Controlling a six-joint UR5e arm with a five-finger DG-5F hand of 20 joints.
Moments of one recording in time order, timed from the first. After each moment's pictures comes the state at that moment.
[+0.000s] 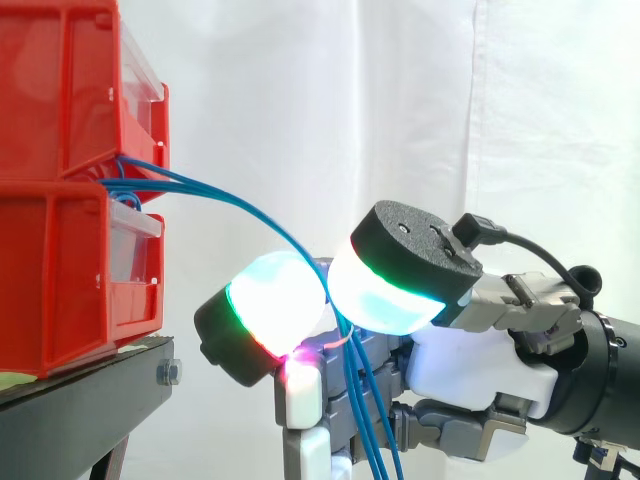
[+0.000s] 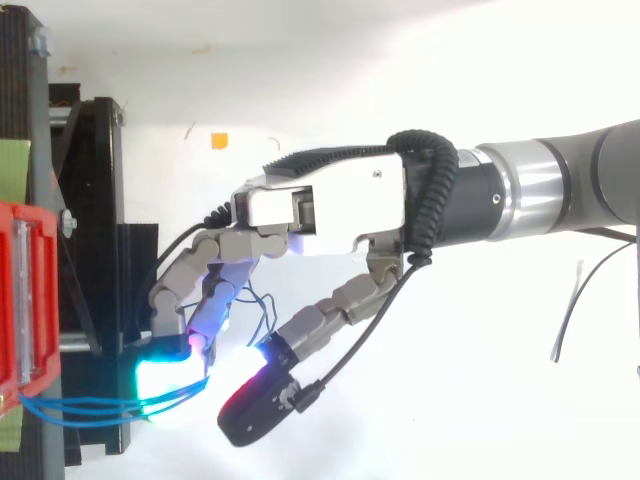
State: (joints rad) arm 0.07 -2.43 -1.24 -2.35 -1.69 -0.16
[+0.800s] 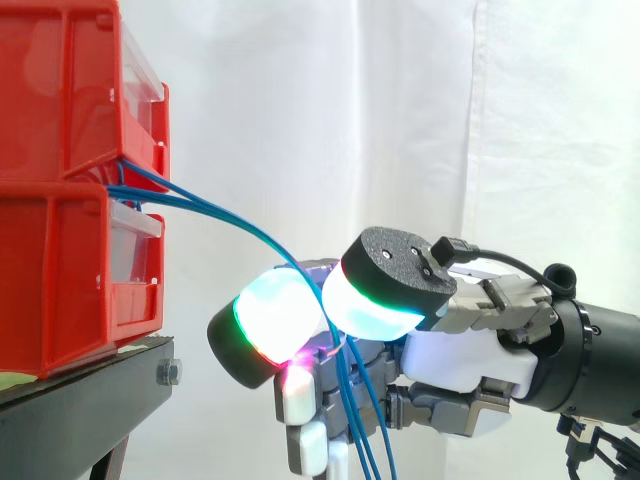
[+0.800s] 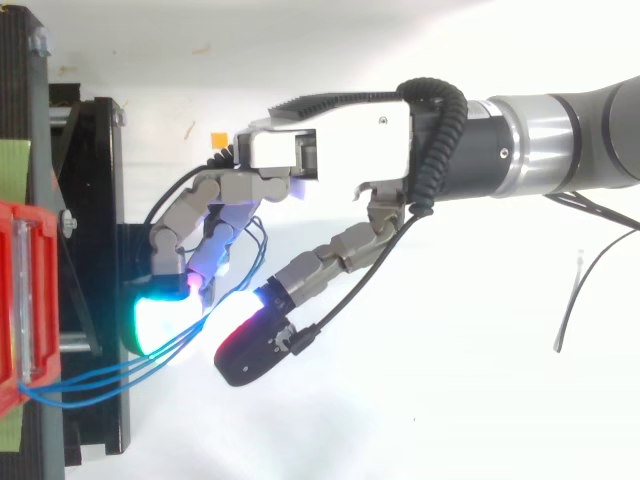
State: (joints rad) arm 0.03 -2.42 -1.22 -2.40 -1.70 -0.23
